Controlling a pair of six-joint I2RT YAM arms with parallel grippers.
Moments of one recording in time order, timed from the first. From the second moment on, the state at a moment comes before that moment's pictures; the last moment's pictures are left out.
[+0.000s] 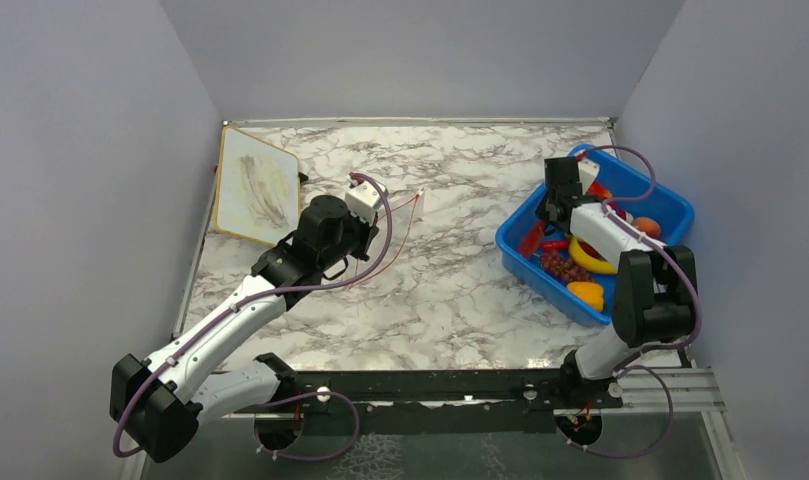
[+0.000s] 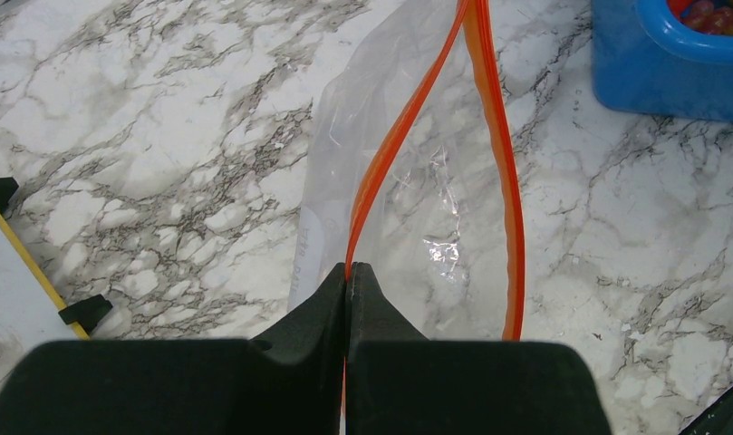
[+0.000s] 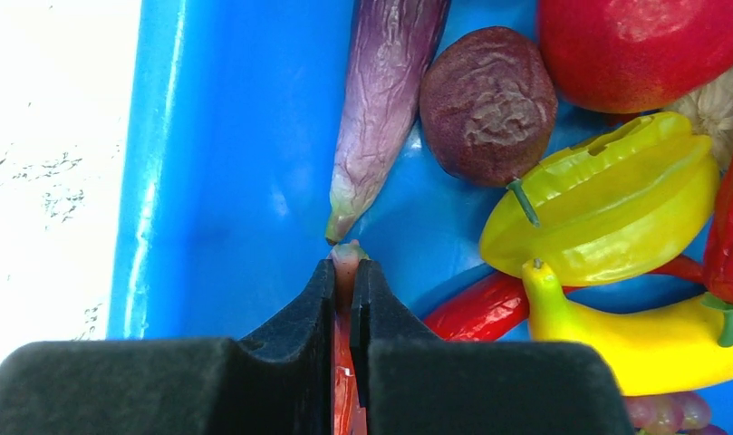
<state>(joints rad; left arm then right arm) -0.65 1.03 0.86 -0.27 -0.01 -0.01 0.11 1.61 1.03 -0.28 0.39 0.56</state>
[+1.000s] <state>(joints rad) -0.65 1.03 0.86 -0.26 0.01 -0.02 0.11 1.14 1.06 -0.29 0.25 0.43</state>
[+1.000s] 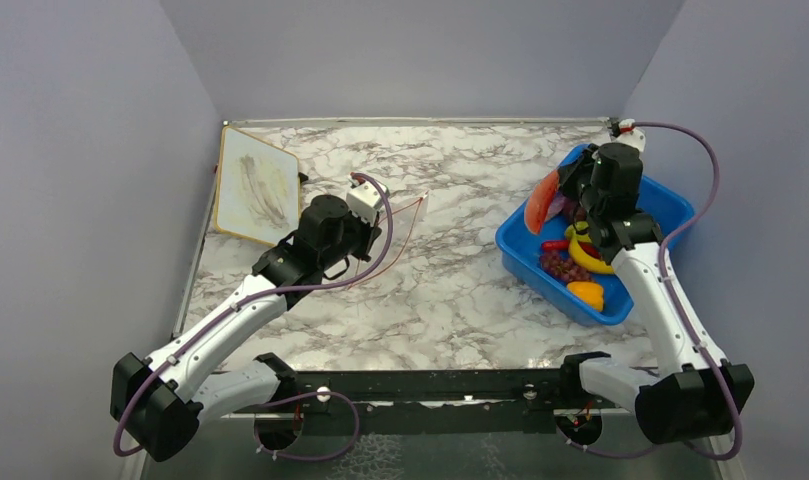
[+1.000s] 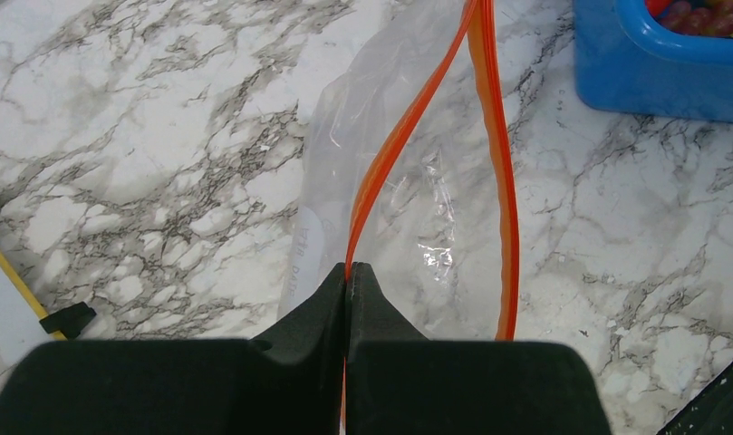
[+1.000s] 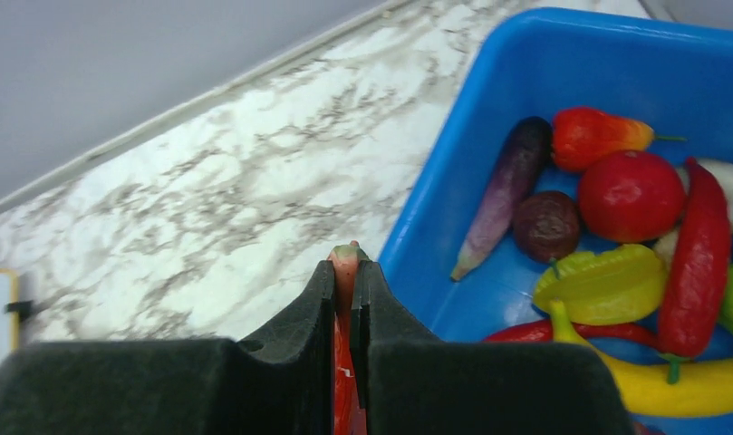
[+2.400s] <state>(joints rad) -0.65 1.05 0.83 -0.16 0.11 -0.17 0.74 1.29 0.96 -0.02 -0.02 0.92</state>
